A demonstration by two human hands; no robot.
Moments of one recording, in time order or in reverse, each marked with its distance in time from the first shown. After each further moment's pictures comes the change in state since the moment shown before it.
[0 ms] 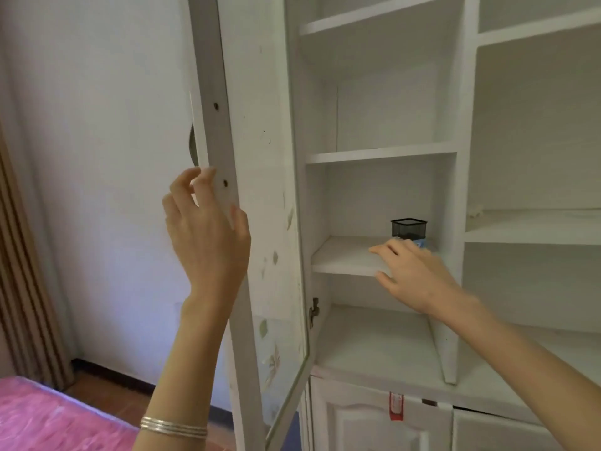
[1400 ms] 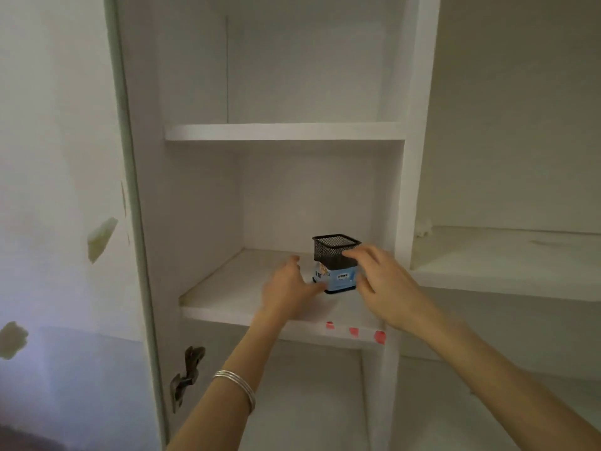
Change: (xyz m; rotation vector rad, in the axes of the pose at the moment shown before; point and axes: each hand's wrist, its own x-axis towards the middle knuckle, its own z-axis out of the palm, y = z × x) left_hand -0.121 0.112 0.420 -0.210 -1.022 -0.194; right_hand 0.096 0.205 0.107 0.303 0.012 0.076
